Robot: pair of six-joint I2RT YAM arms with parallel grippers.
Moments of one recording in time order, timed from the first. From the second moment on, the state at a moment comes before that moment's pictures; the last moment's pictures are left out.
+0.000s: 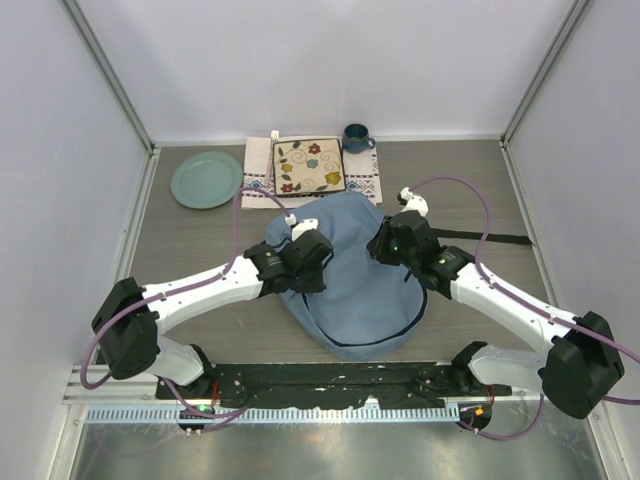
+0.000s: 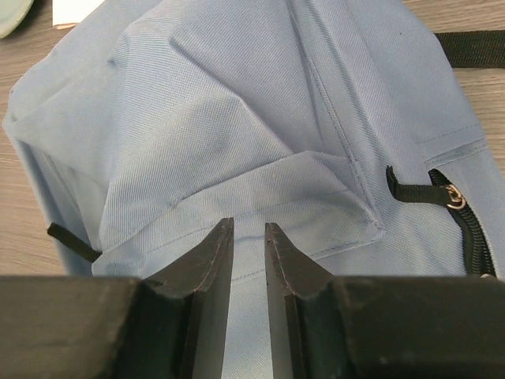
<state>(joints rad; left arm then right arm) -0.96 1.44 1.04 -0.58 -0.22 -0.87 0.64 1.18 0.79 -0.24 0.19 0.68</state>
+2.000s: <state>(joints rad) -0.90 1.17 0.85 -0.39 -0.19 -0.73 0.75 1.52 0.99 -0.13 0.05 0.67</state>
